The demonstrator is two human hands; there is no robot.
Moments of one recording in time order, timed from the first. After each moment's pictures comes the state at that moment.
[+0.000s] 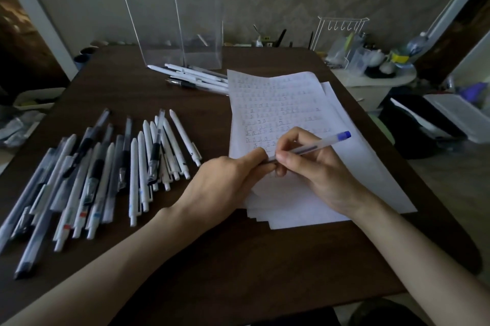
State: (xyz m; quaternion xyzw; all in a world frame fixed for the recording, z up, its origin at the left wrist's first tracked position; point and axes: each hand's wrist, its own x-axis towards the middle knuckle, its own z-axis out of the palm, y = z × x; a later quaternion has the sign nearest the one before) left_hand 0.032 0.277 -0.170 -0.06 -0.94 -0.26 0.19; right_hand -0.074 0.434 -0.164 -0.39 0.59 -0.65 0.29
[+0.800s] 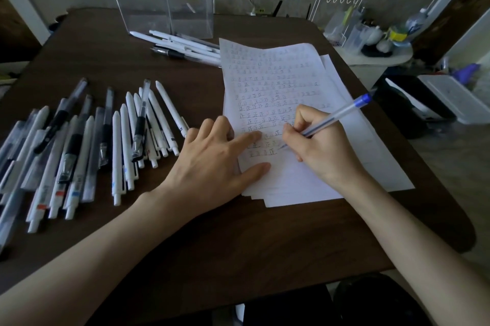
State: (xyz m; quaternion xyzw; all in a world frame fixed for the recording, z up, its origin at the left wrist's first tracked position) left_hand 0.034 0.273 -0.183 0.03 -0.99 -0.12 0.10; right_hand -0.077 0.434 -0.175 -0.33 0.79 -0.51 0.05
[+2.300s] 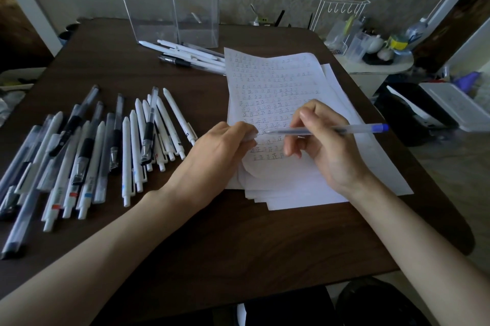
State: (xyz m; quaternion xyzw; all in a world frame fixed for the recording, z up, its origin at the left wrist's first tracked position) left_hand 0.031 0.272 -0.176 -0.03 -0.92 -0.31 0.23; right_hand -0.074 0.434 -0.163 -0.35 0.61 -0.68 0.20
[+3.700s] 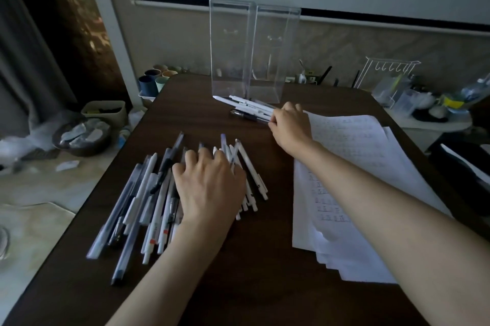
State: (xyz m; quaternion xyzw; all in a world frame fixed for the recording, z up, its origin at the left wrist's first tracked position) left_hand 0.056 0.207 -0.154 0.40 -0.91 -0.01 0.13; right_hand -0.156 0.229 -0.171 -0.39 0.90 -0.12 -0.13
